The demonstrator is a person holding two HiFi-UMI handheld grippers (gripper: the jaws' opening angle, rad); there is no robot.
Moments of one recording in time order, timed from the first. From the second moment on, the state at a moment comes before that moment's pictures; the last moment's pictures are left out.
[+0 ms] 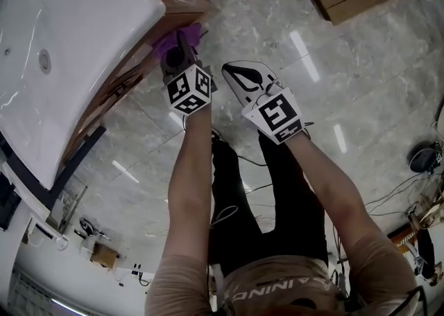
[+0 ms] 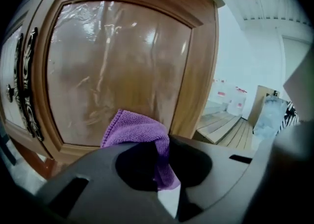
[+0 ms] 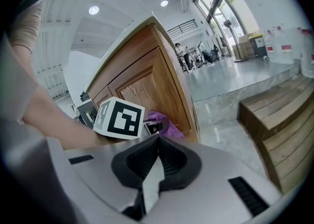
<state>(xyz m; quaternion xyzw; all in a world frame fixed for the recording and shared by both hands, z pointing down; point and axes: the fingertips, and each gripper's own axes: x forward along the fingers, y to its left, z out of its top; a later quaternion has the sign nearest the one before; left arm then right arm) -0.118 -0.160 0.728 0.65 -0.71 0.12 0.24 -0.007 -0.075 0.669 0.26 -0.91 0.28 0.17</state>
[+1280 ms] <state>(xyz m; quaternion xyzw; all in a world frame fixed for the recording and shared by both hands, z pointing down) -0.019 -0.034 0.493 0.73 -0.62 0.09 0.25 0.079 -0.008 0.485 0.30 -0.90 0.25 0.19</state>
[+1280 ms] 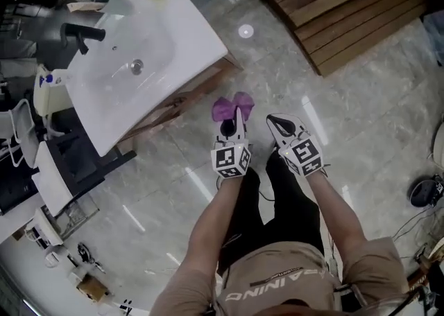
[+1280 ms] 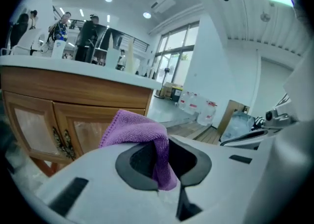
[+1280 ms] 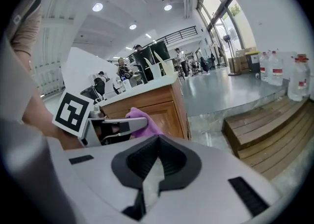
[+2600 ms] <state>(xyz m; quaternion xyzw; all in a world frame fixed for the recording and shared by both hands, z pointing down) -0.144 0.141 0.141 0.76 -0.64 0.05 0.14 -0.050 0.122 0.147 0.19 -0.97 0.09 0.14</state>
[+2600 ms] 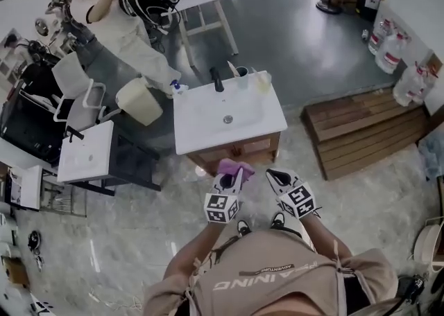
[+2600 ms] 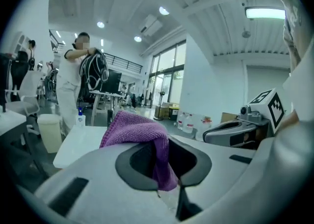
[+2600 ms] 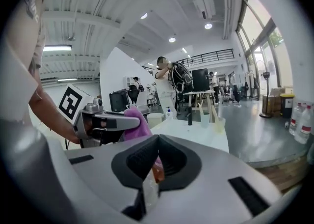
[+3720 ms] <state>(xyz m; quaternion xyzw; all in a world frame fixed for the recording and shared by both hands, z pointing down) -0.216 0.174 0.073 0.71 -0.70 0.02 0.07 -0.083 0.130 0.084 0.20 -0.97 0.05 0.09</state>
